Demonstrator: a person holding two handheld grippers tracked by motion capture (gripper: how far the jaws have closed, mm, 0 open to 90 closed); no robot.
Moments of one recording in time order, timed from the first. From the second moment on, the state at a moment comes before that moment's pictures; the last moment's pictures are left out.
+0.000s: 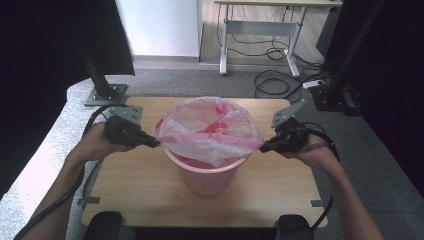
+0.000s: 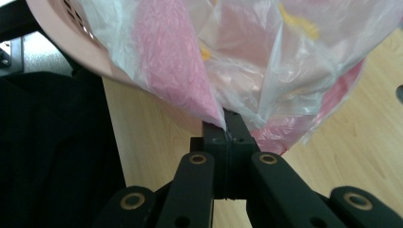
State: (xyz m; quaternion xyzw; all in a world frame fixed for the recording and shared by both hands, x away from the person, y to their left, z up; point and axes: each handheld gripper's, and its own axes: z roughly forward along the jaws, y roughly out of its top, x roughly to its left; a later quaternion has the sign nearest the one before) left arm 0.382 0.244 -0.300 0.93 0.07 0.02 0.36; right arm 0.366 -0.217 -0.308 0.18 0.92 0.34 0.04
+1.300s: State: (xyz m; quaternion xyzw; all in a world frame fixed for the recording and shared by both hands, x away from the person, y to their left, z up) left arm 0.370 0.221 -0.350 0.93 0.05 0.03 0.37; right arm 0.347 -0.191 -0.369 0.19 0.90 0.38 0.03
